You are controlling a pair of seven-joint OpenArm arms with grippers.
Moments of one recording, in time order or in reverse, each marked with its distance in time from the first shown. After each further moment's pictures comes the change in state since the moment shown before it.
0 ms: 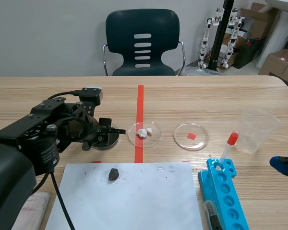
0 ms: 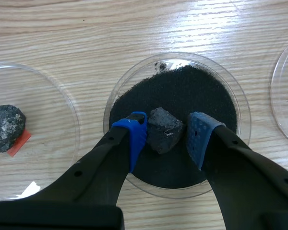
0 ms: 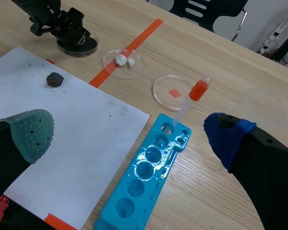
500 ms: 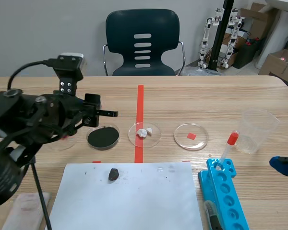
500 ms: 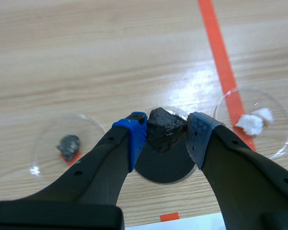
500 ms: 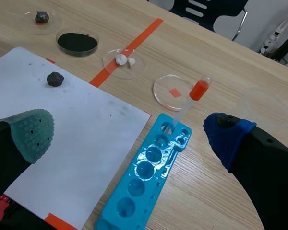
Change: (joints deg) left arm 19.6 -7.0 0.0 40.1 -1.6 -0.3 -3.0; right arm 0.0 0.0 0.0 0.0 0.0 0.0 0.0
